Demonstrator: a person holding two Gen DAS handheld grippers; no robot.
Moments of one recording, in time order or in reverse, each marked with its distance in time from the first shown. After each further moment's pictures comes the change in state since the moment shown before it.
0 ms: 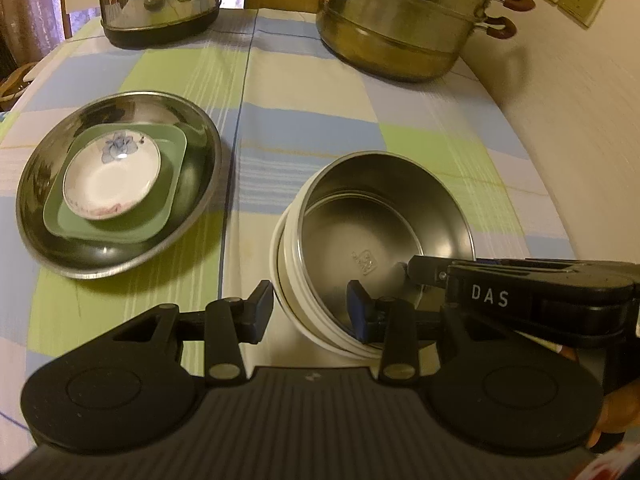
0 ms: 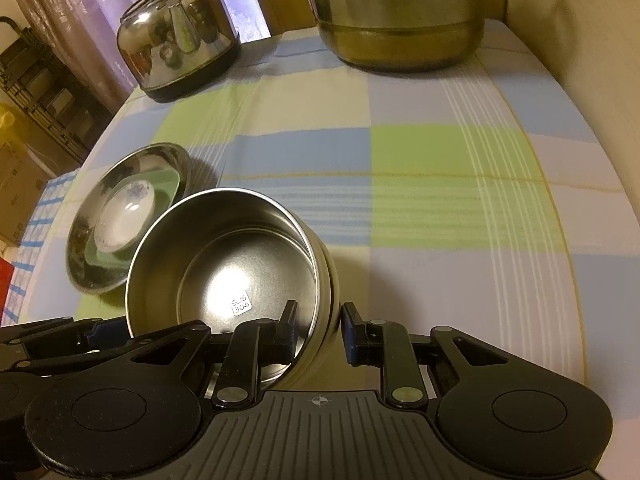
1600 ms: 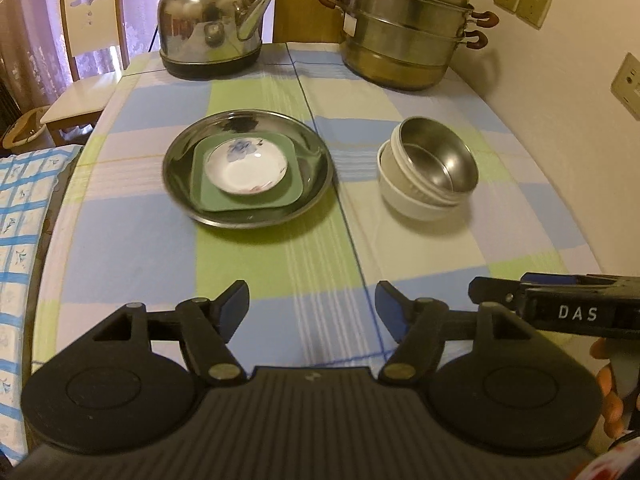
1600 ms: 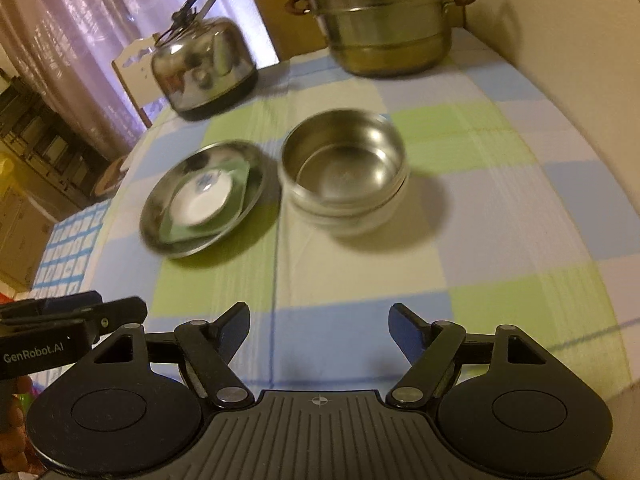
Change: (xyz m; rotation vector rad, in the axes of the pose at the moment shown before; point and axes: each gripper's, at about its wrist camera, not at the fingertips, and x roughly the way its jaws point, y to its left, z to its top) left arm -0.149 0.113 -0.066 0.146 -0.061 -0.007; right arm -0.091 0.109 -0.106 0.141 -0.104 -0.029
